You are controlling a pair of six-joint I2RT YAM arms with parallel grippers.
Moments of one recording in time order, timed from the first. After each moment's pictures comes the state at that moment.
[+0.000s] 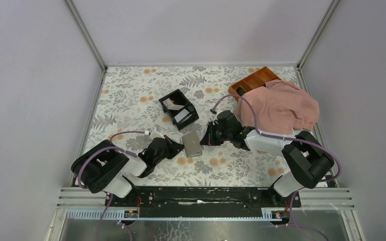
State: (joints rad) left arm -0.68 1.49 0.15 0.79 -0.10 -1.21; right arm 0.71 1.55 0.73 0.07 -0.30 0.68
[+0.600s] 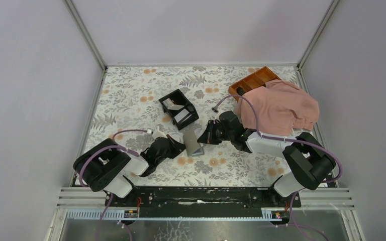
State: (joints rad) left arm -0.71 1.51 0.18 0.78 -0.10 -1.19; right arm 0.72 1.52 0.68 0.21 -0.33 0.77
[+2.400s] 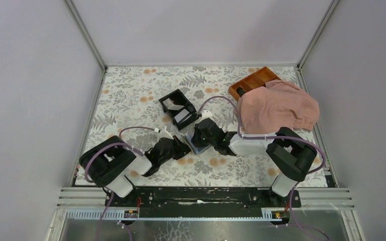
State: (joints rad) left arm -0.75 1.61 0.21 0.89 -0.03 -1.13; right arm 0.93 1.68 0.82 0.15 0.11 0.62
